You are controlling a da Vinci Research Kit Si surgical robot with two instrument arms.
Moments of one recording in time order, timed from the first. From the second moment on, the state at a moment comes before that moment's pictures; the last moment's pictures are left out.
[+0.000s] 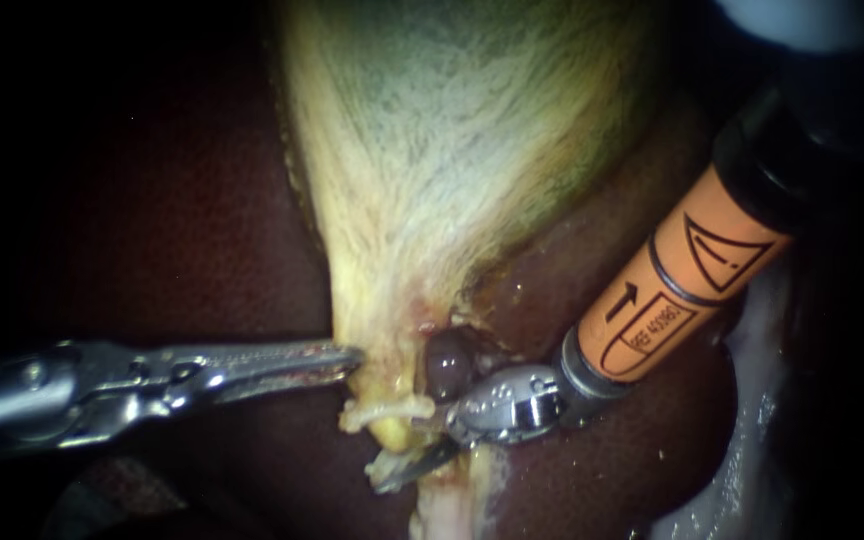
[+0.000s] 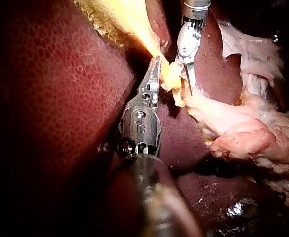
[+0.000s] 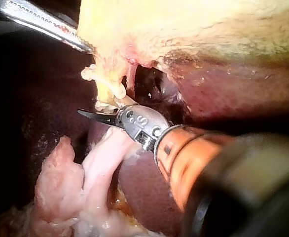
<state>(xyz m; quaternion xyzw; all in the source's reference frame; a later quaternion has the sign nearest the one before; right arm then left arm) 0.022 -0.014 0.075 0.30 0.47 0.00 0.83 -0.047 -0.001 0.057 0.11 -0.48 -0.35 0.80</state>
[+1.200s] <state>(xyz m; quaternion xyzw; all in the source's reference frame) 0.026 -0.015 0.076 0.34 0.47 0.06 0.81 -0.048 -0.001 0.058 0.11 -0.48 -0.35 0.80</state>
